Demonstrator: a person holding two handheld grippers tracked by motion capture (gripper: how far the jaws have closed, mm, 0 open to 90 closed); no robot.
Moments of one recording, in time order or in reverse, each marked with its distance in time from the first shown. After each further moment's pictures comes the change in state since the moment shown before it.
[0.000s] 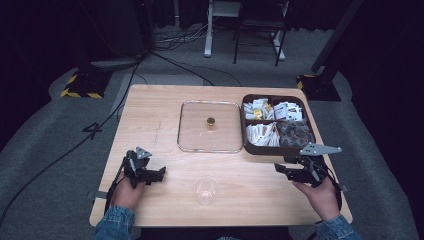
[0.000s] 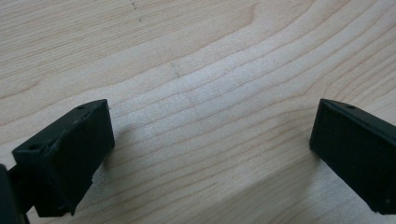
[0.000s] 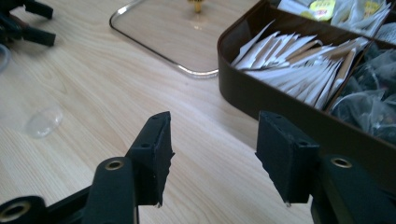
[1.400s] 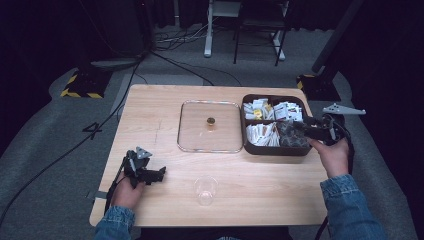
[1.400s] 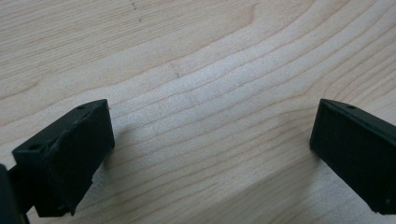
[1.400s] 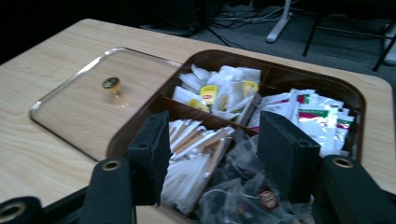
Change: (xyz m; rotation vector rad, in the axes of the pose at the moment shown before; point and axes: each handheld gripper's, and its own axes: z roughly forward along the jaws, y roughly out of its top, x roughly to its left) left arm 0.000 0.000 0.000 0.000 -0.001 0.001; right arm -0.091 0.066 -0.011 -0.149 -0.153 0.097
